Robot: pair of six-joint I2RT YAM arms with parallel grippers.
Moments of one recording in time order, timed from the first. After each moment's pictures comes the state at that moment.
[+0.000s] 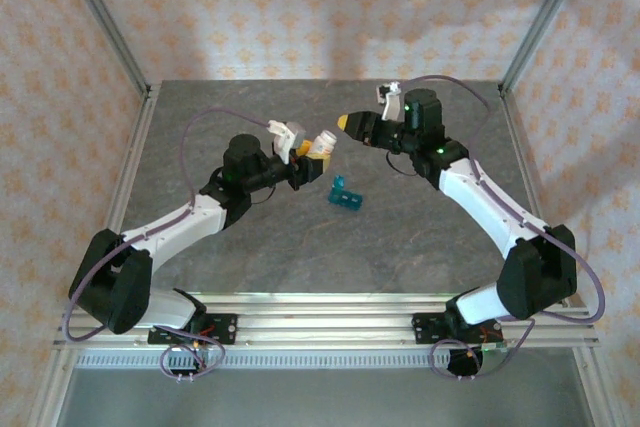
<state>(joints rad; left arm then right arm) -0.47 1.37 0.81 0.40 0.49 -0.18 0.39 1.43 1.18 -0.13 -0.51 0.63</state>
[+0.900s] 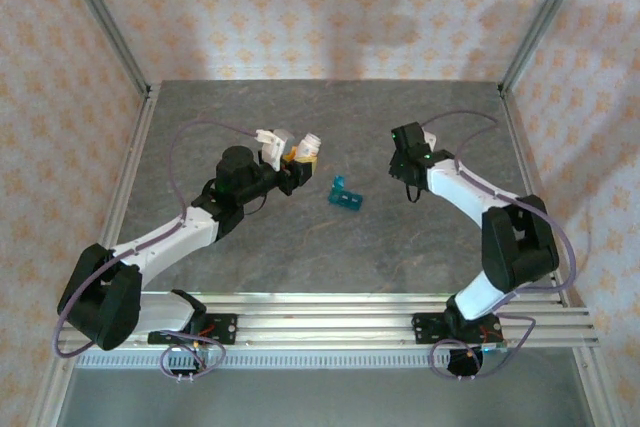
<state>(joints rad) -0.47 1.28 0.71 0.37 0.31 -0.17 0.34 1.60 1.05 -0.47 0.26 0.68</state>
